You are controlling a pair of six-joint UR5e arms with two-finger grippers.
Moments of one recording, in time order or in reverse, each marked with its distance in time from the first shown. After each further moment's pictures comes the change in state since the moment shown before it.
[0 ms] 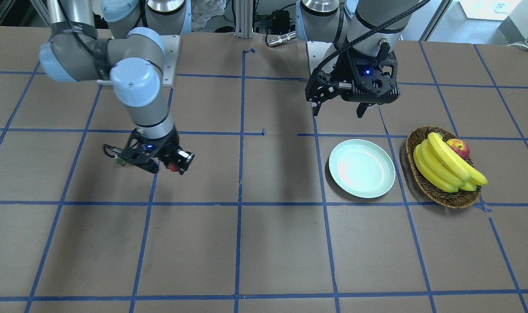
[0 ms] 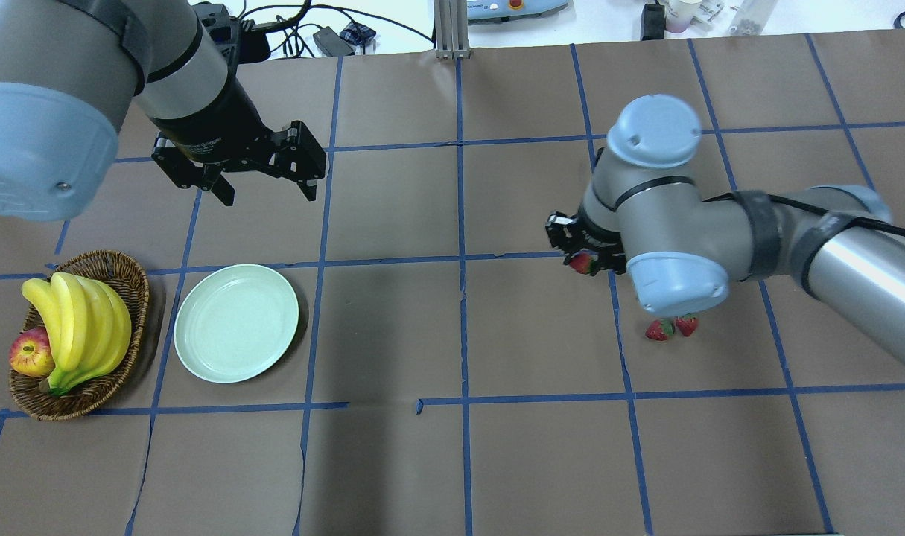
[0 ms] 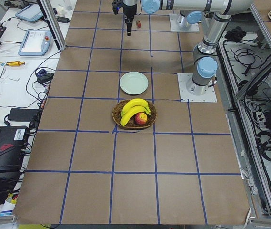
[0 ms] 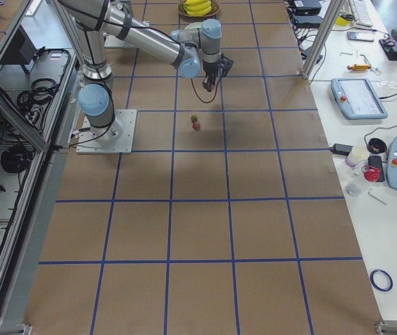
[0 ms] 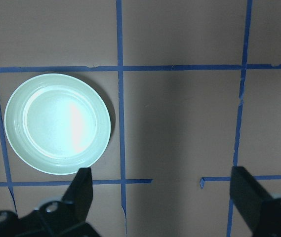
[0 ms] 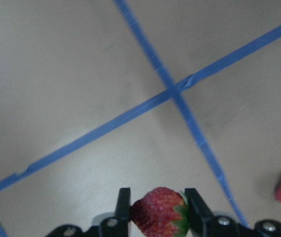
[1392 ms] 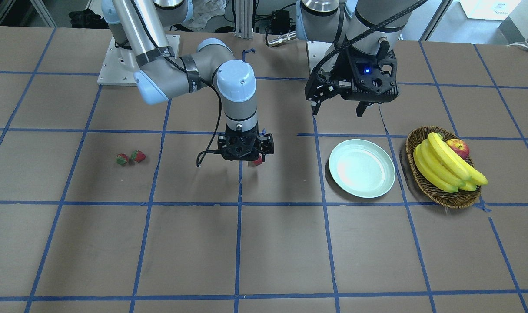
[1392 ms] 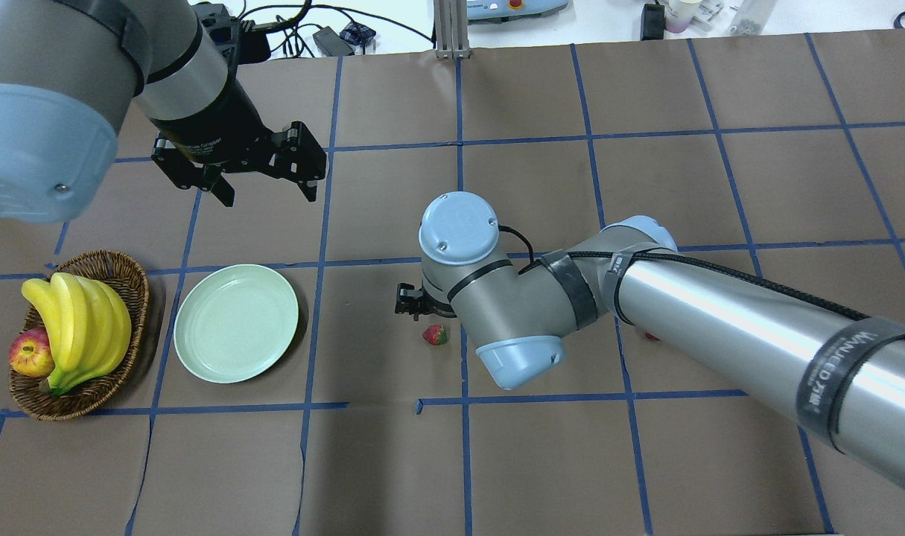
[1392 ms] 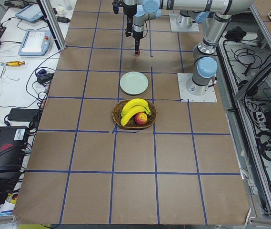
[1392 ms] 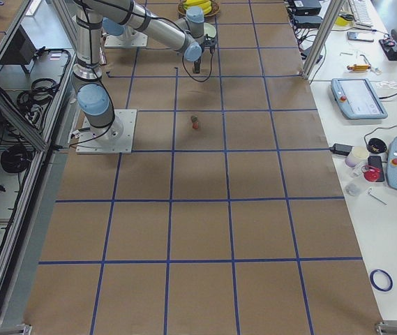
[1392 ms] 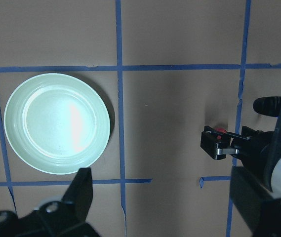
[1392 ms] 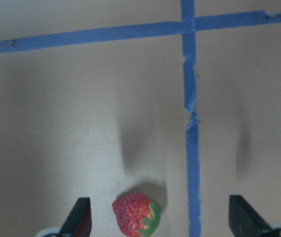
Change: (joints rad) left arm -0.001 0.003 -0.001 -0.001 0.000 -0.002; right arm 0.266 0.139 -0.062 -0.103 0.013 -0.024
